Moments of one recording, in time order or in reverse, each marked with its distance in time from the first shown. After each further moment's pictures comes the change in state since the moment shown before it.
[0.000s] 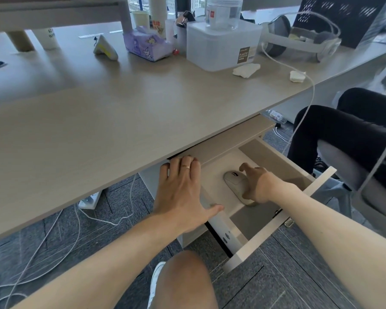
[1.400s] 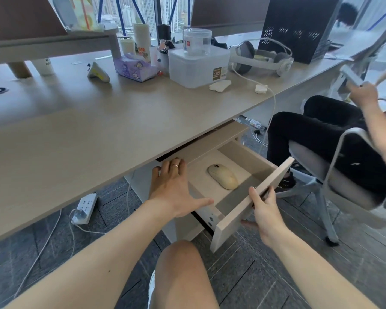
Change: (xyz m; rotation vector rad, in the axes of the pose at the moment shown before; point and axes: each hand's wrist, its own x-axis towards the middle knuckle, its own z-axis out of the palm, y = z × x) left_hand -0.007 0.002 -0.025 -0.043 -0.253 -0.030; right_hand -0.121 0.009 0.069 1.620 0.408 0.225
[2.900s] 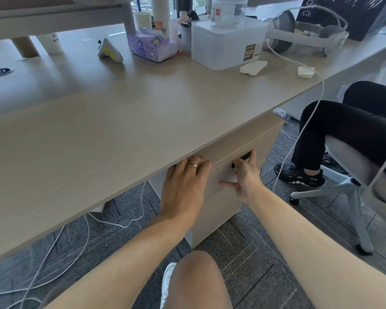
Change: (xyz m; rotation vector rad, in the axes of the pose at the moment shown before) left_hand 0.016 -0.026 0.022 -0.129 0.333 0.109; right_hand 0.078 -0.037 0.143 0.147 -0.089 0.079
